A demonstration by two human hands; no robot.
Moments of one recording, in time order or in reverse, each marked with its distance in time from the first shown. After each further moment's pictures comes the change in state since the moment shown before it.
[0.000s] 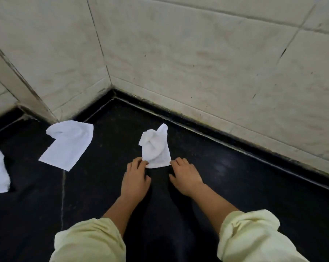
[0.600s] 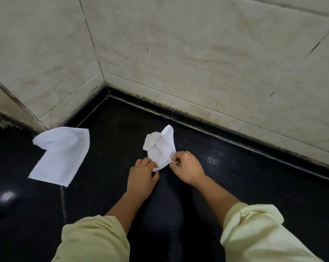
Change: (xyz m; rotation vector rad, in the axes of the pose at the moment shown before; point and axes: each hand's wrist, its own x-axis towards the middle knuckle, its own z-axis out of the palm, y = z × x) left_hand 0.057 -0.035 0.003 -0.014 -0.062 0.176; right_hand 0.064 -0.023 -0.001 0.428 0.112 0.242
